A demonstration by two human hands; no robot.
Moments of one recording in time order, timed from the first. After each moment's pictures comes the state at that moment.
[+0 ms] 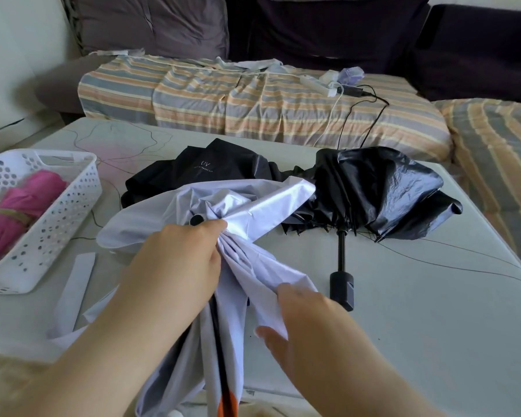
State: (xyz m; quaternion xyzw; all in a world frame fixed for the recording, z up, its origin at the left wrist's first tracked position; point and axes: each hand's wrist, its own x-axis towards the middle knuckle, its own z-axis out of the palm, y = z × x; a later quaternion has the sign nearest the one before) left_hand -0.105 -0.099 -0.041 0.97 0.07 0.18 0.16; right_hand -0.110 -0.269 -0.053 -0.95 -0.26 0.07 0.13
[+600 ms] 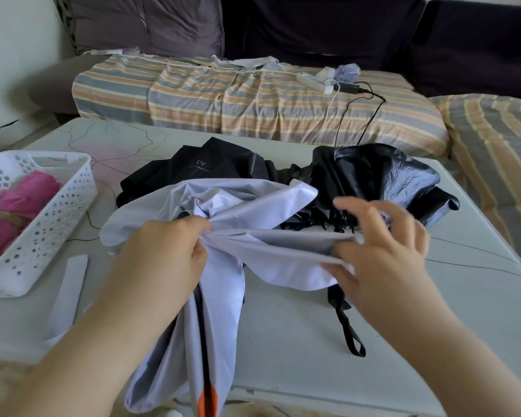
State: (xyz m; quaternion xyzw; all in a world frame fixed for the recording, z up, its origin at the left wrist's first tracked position) left_hand -0.100 -0.088 -0.047 0.96 0.10 0.19 0.20; right_hand -0.052 -0.327 -0.058 -0.95 -0.25 -0.19 0.08
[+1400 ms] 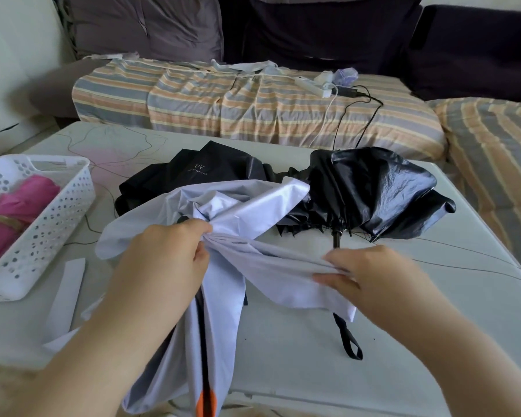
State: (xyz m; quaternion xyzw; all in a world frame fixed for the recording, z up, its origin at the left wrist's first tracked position) left_hand -0.099 -0.090 -0.048 0.95 0.07 0.20 0.21; right_hand -0.050 -0.333 -0.037 -0.96 -0.26 0.00 0.10
